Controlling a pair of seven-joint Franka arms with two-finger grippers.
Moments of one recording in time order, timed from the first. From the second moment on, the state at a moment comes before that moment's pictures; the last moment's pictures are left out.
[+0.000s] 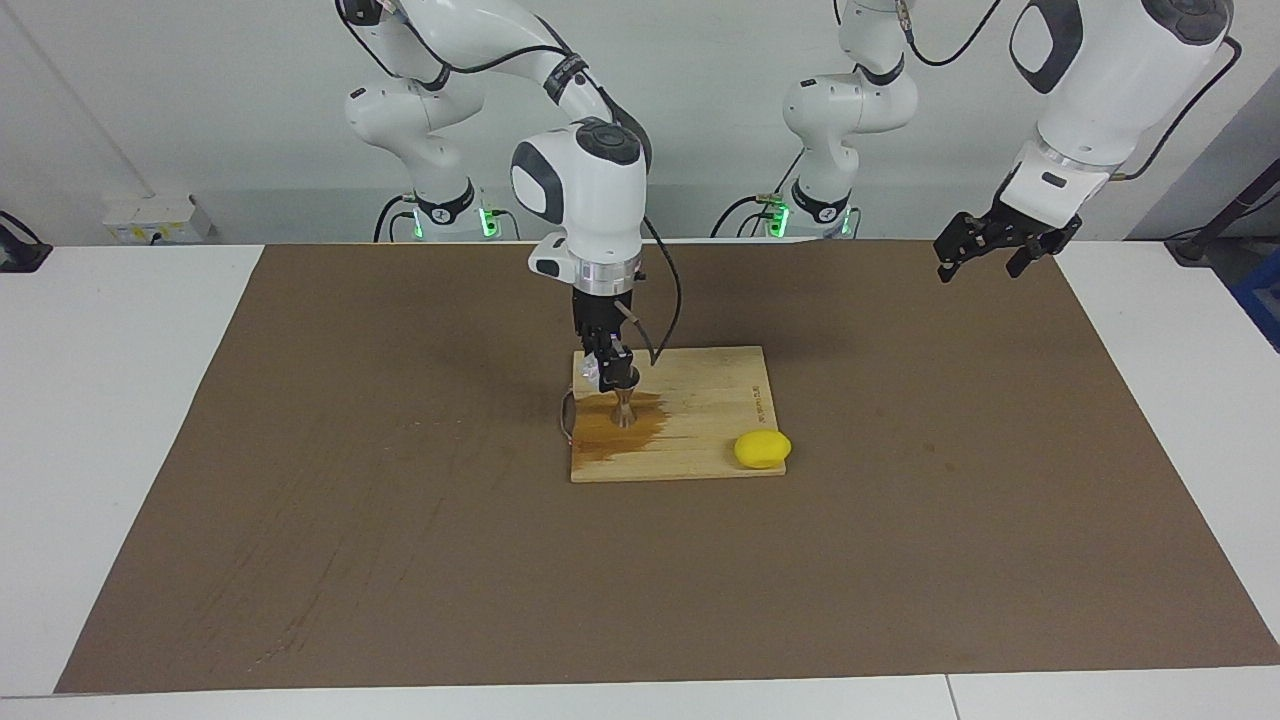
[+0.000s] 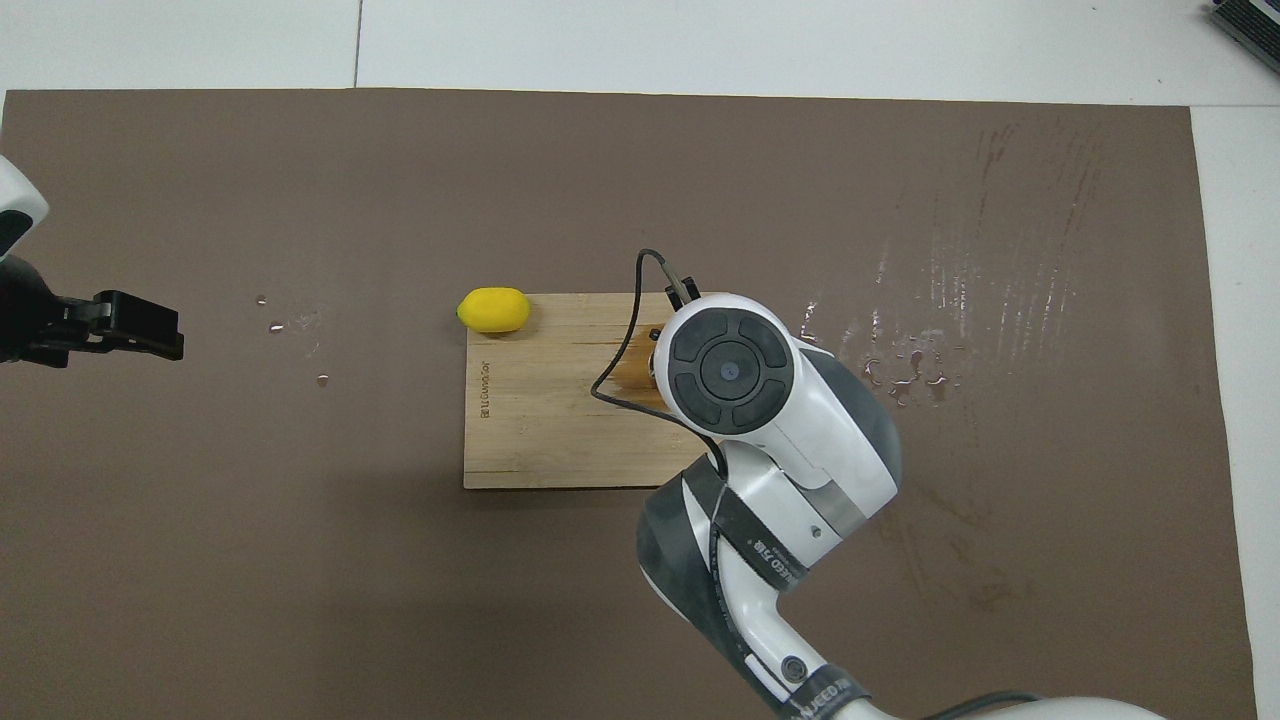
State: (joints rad) left arm 0.02 -0.04 -0.08 -1.66 -0.02 1.57 -0.06; right arm 0.52 0.24 0.05 -1.78 -0.24 2.14 1.84
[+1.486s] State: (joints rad) left arm 0.02 -0.06 -0.07 -1.65 -0.03 1.53 -0.06; right arm 0.53 0.24 0.06 -1.78 -0.29 2.14 1.86
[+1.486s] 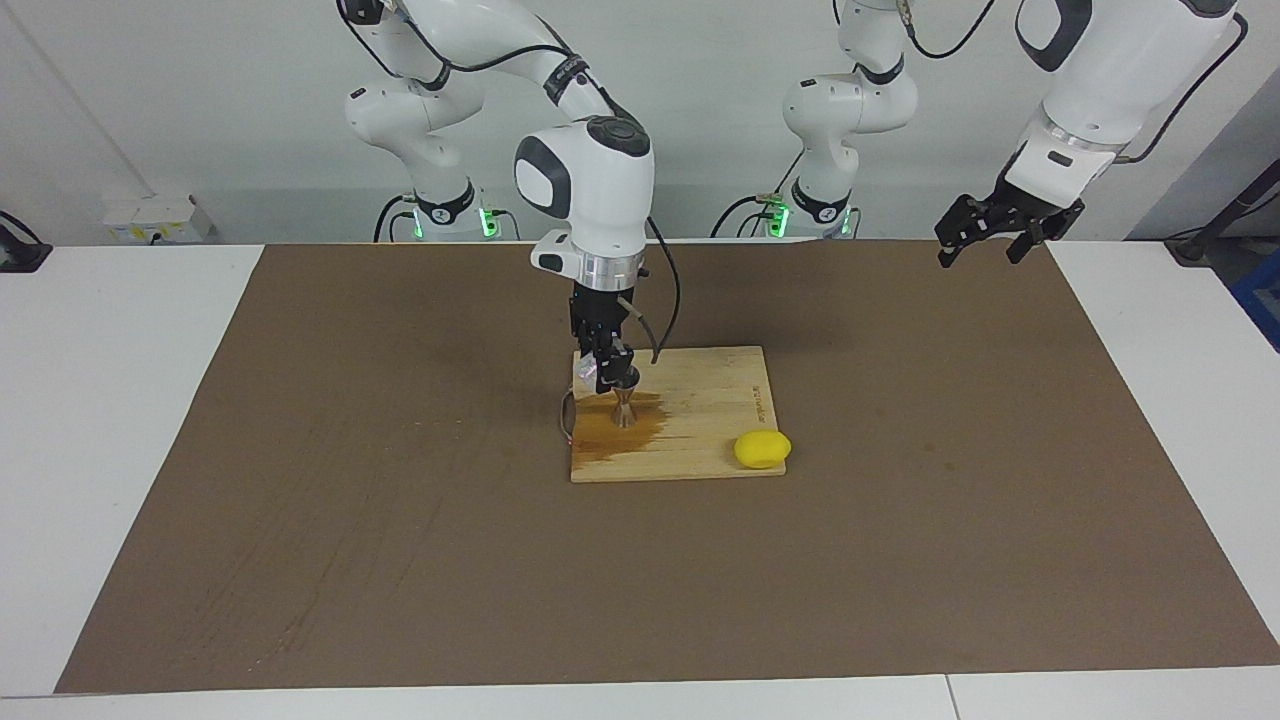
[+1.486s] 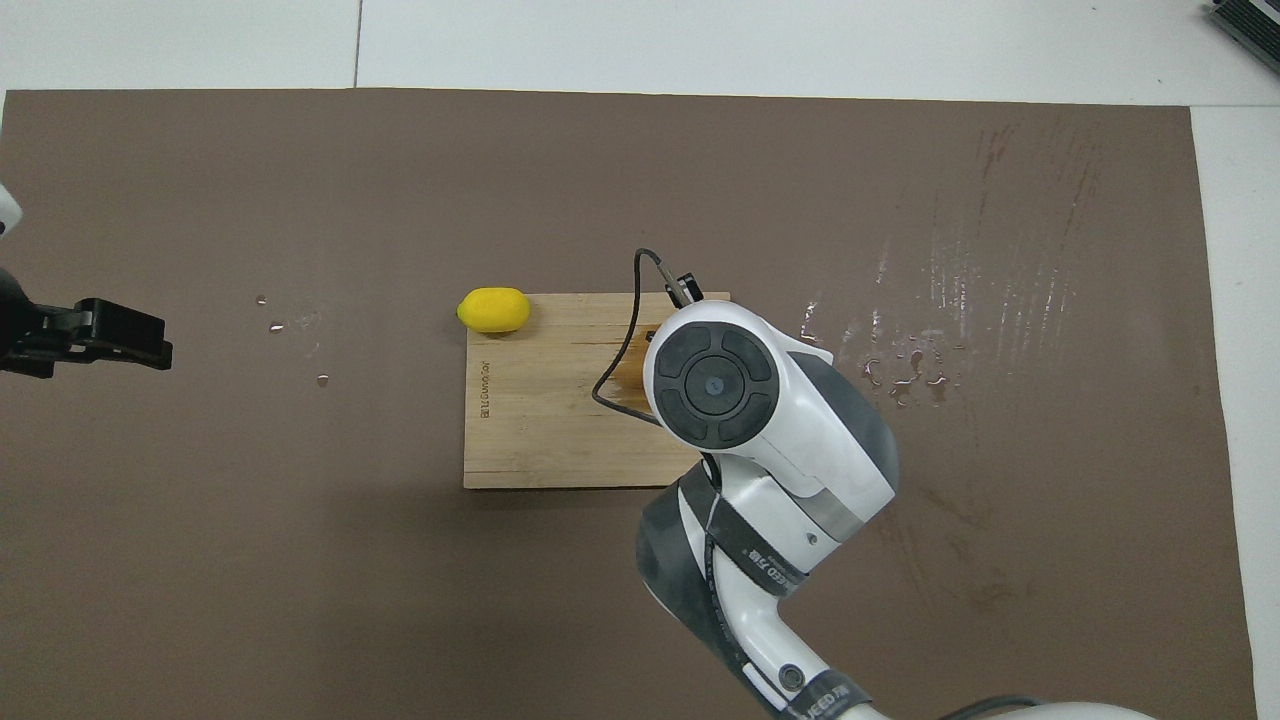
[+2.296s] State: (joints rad) left arm 0.02 -0.06 -0.07 -1.65 -0.03 1.53 -0.06; right arm 0.50 0.24 0.05 -1.77 -0.14 2.14 1.87
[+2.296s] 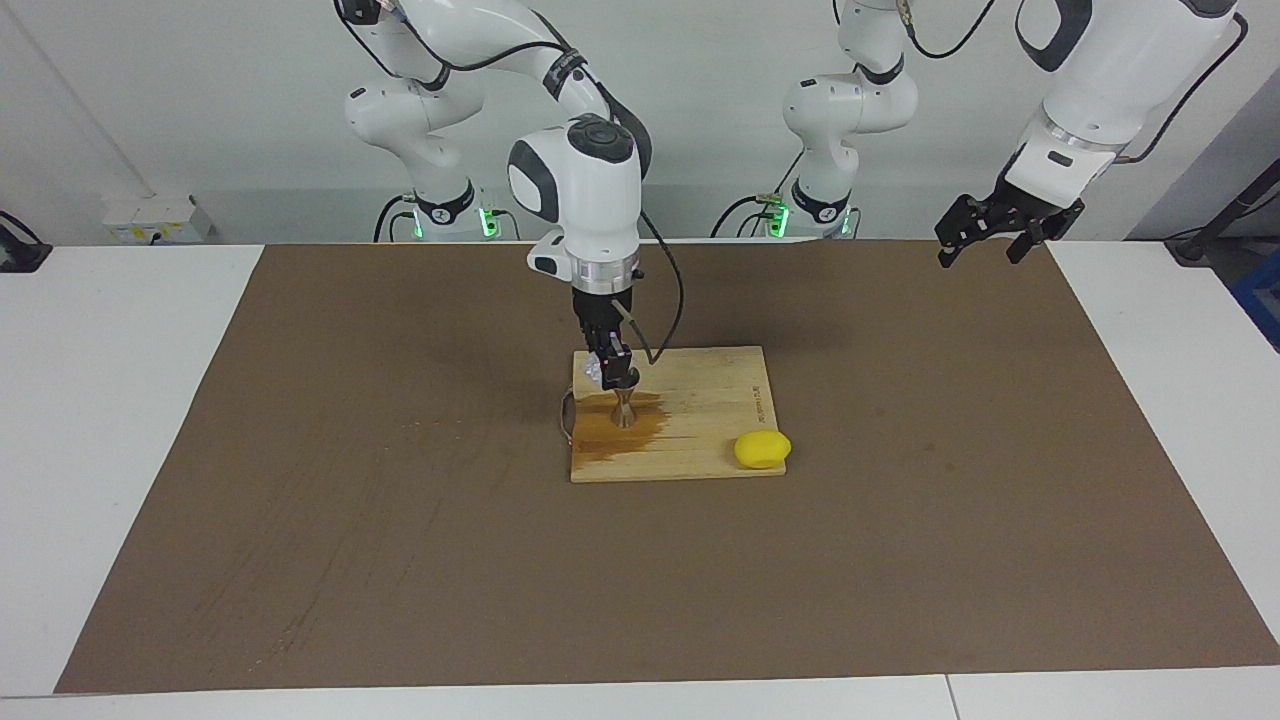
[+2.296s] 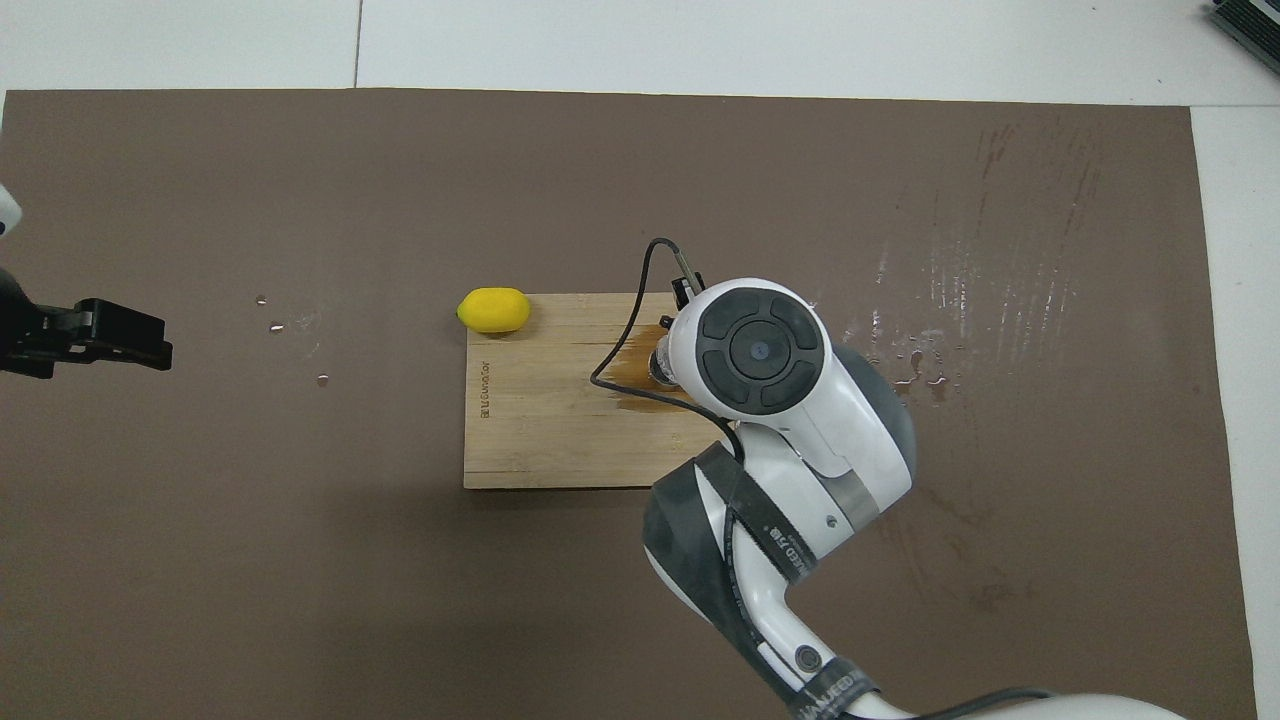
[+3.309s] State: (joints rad) left arm 0.02 -0.06 -0.07 -1.65 -0.03 1.53 -0.06; right arm 0.26 0.24 0.05 -1.79 0.39 2.14 1.78
